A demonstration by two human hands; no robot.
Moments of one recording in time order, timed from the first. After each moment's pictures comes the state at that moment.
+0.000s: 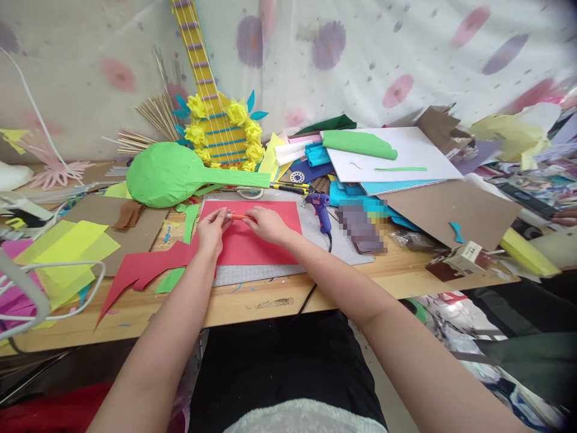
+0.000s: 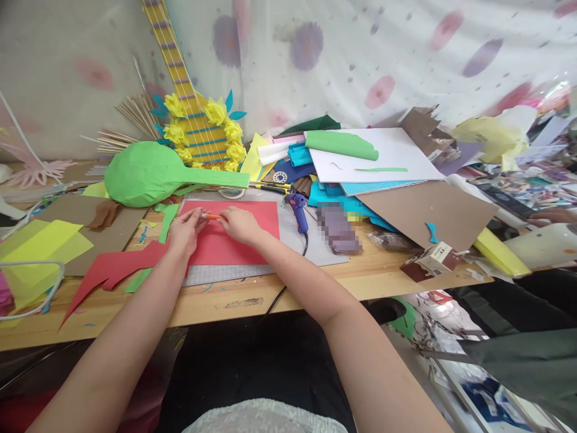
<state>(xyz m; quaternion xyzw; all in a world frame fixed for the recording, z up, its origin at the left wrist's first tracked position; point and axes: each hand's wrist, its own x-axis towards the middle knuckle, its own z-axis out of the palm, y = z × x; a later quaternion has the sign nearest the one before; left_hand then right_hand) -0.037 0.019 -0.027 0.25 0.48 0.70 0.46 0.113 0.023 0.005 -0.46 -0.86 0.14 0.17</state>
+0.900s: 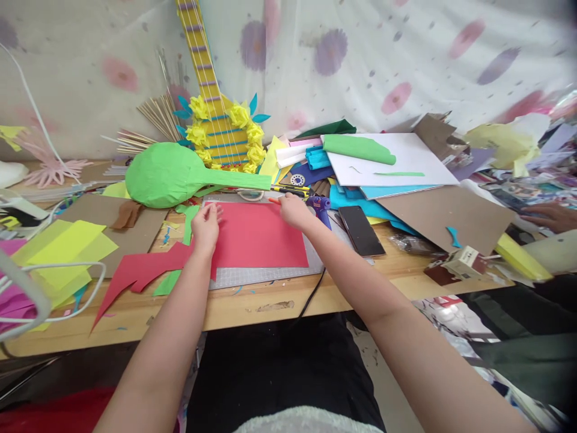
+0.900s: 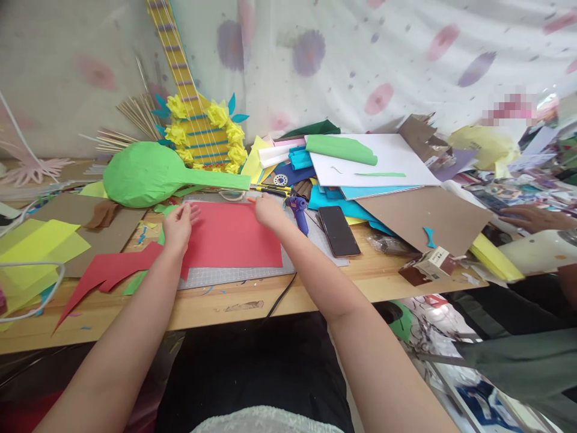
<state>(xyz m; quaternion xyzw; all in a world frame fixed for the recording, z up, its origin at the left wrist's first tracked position) -0.053 0.033 -0.028 0.34 0.57 0.66 0.35 0.162 0.058 0.019 -0.59 -0.81 0.01 0.02</state>
